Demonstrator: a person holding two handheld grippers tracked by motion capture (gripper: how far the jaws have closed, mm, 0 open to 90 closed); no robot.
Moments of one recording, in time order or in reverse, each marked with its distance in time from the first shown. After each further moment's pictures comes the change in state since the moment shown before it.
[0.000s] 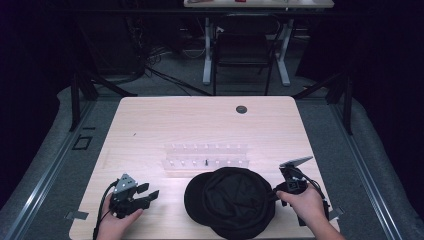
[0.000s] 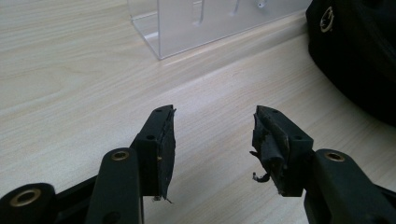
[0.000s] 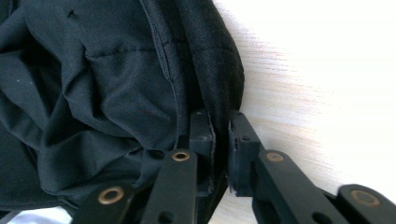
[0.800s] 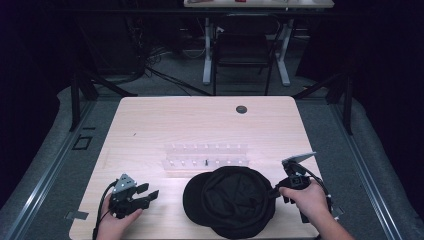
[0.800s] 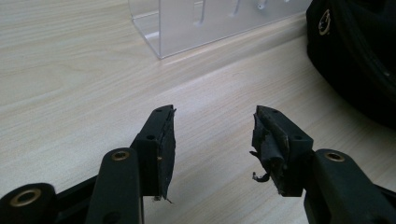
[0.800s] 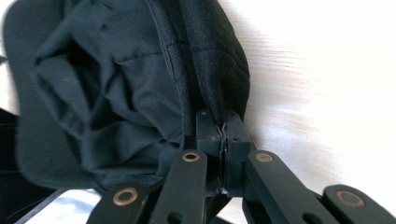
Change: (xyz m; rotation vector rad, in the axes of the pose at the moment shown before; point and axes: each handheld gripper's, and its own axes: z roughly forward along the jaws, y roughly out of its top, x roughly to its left) left arm 0.001 -0.001 -0.001 -0.003 0.002 -0.011; right arm 0.005 0.006 -0.022 0.050 0.067 -0.004
